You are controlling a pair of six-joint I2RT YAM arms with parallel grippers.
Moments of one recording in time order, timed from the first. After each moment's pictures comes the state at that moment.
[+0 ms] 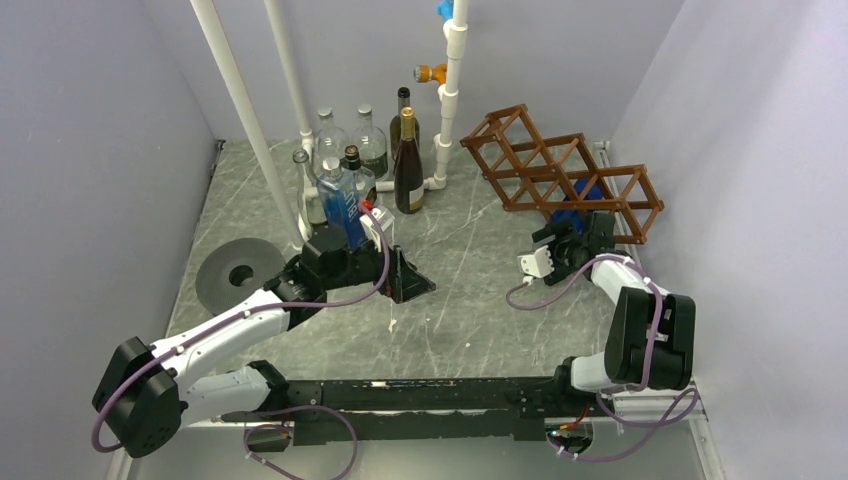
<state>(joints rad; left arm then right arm) -0.73 1.08 0.67 0.20 0.49 -0.54 -0.18 1.40 0.67 -0.20 -0.46 -2.07</state>
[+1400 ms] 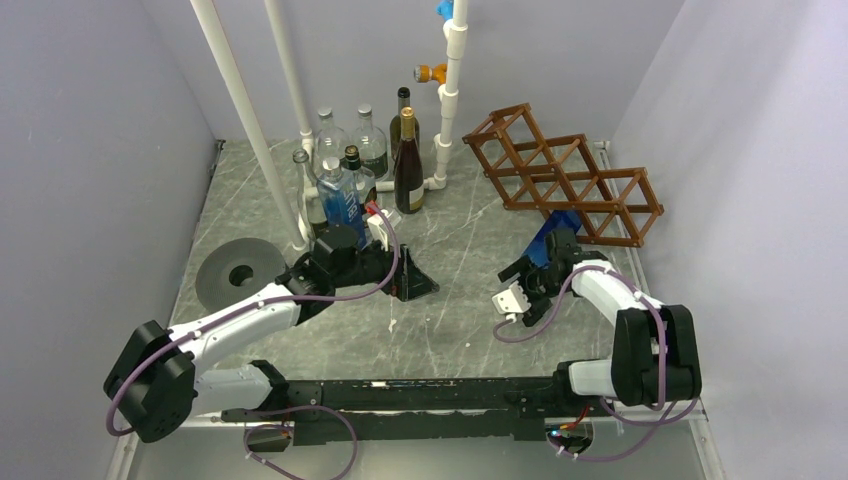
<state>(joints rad) -0.73 1.17 0.67 0.21 0.49 -0.59 0.08 1.32 0.64 -0.67 -0.55 -2.07</state>
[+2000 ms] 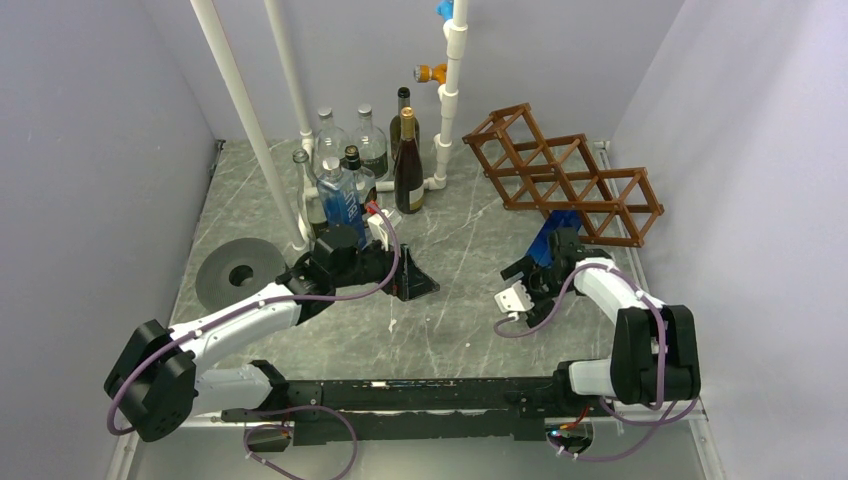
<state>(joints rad) -0.73 1.18 0.67 0.22 0.49 -0.59 0.07 1.32 0.65 -0.72 -0.53 -2.07</state>
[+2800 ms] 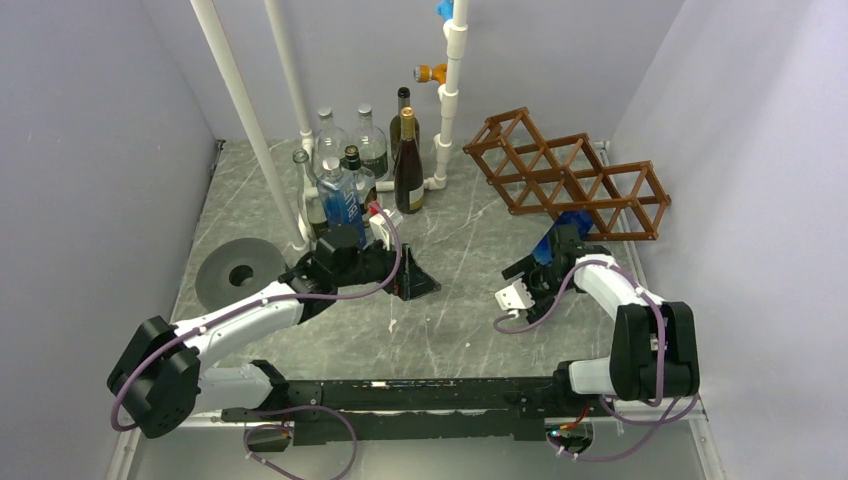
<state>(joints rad) -0.73 1.20 0.67 0.24 0.50 -0.59 0.04 1.34 0.68 -0.74 -0.52 -2.07</state>
